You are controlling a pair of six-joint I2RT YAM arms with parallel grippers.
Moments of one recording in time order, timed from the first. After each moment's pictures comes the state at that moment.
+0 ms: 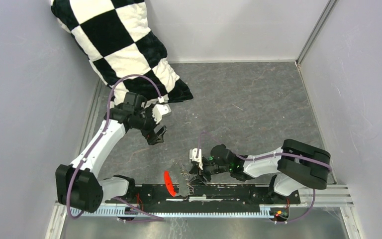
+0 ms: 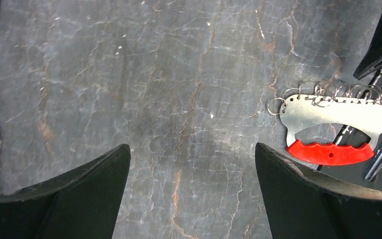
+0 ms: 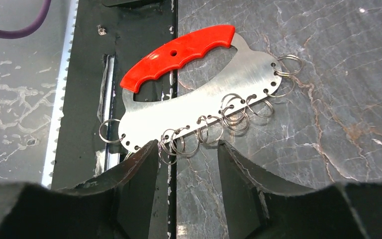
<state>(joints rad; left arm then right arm) -0.25 1.23 0.96 -0.84 0.54 0.75 1.15 1.50 0.38 0.67 -0.45 -0.01</state>
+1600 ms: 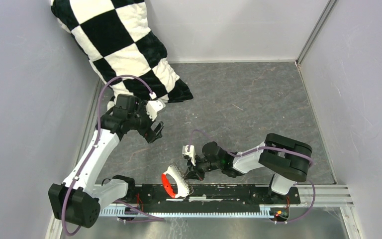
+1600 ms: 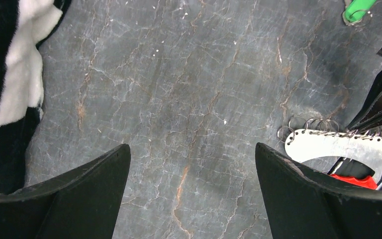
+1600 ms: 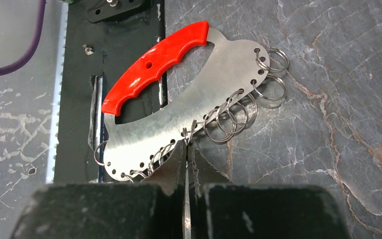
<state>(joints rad) -0.24 1.07 0.94 -0.78 0.44 0.57 1.14 1.70 0.50 0.70 -0.49 0.11</state>
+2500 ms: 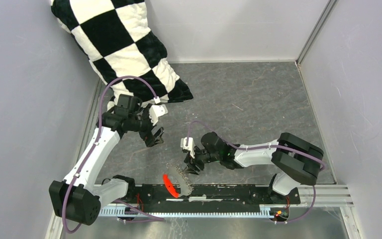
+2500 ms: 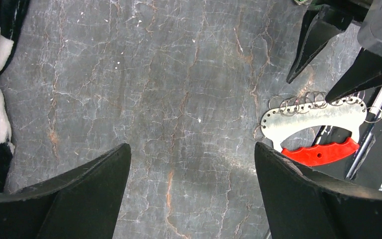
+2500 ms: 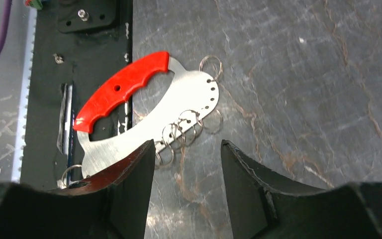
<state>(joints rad) -0.24 1.09 0.97 -0.88 0.59 0.73 1.08 1.58 0.59 0.45 -0.47 -0.07</state>
